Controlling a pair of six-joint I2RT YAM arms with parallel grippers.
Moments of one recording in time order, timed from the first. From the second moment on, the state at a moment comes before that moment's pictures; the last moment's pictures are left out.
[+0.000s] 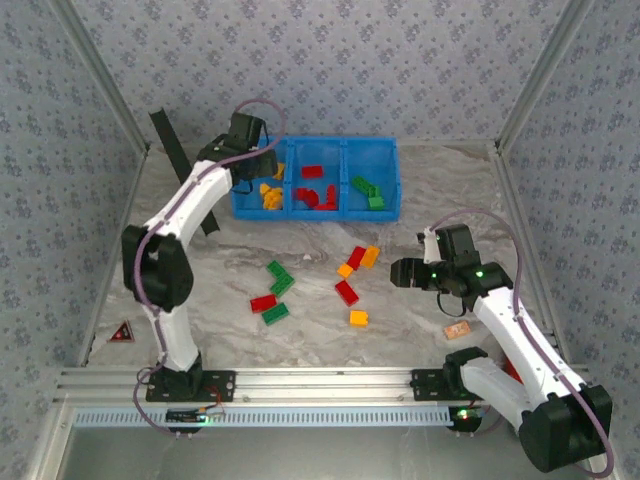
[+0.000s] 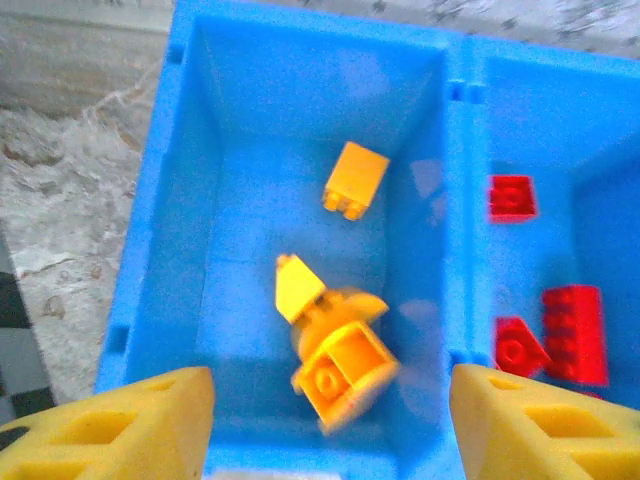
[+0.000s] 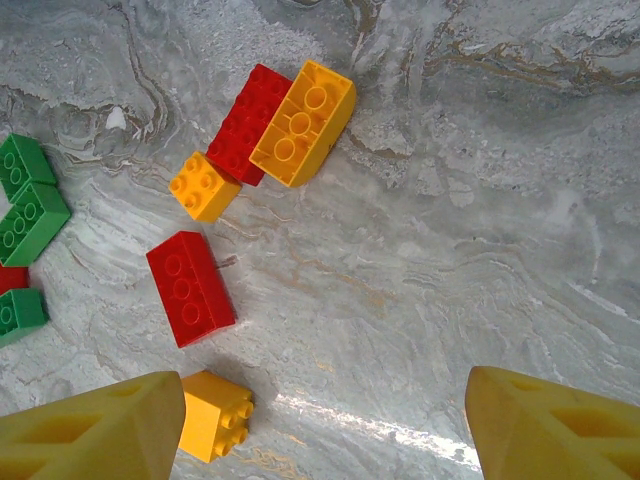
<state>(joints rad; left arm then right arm) -0.38 1.85 1.75 -0.71 -0.18 -0.39 0.27 0.92 0.72 -0.76 -0.26 0.29</state>
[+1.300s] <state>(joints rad) -1.33 1.85 1.33 -0.71 -0.30 -0.82 0.23 0.82 0.76 -0.87 -0.17 0.34</state>
